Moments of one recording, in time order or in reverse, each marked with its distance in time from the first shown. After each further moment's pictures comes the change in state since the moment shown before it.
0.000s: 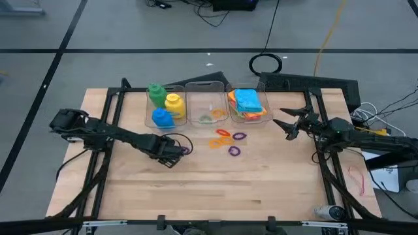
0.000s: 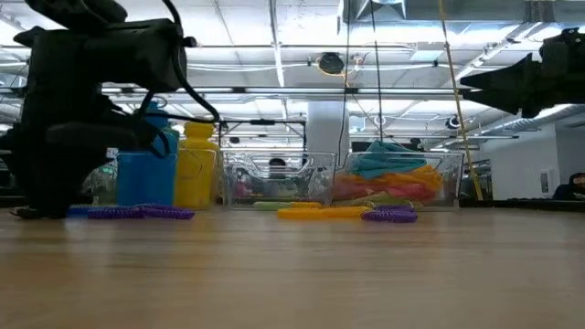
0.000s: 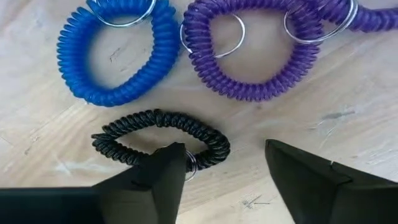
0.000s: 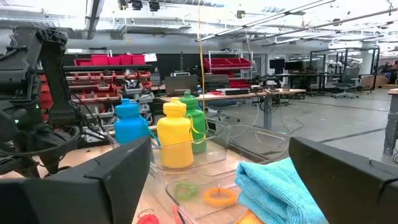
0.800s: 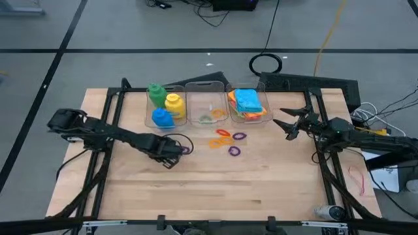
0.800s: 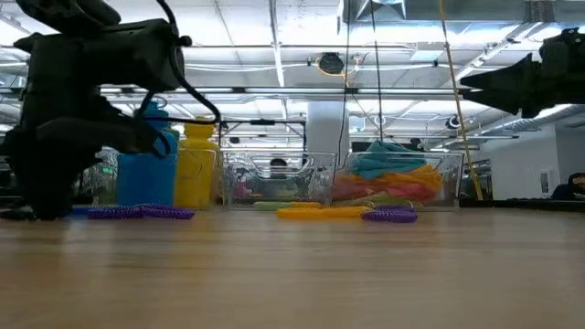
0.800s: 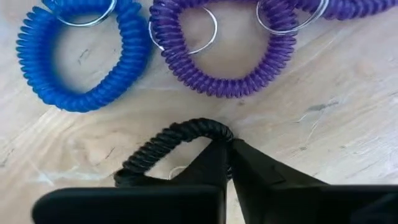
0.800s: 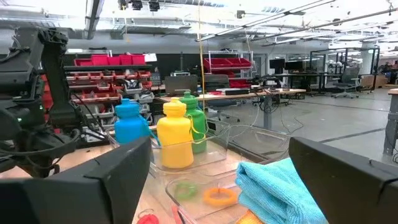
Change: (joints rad) left arm 0.000 -0.013 -0.044 0.072 0.074 0.056; right arm 0.000 0.000 0.000 0.000 0.000 0.000
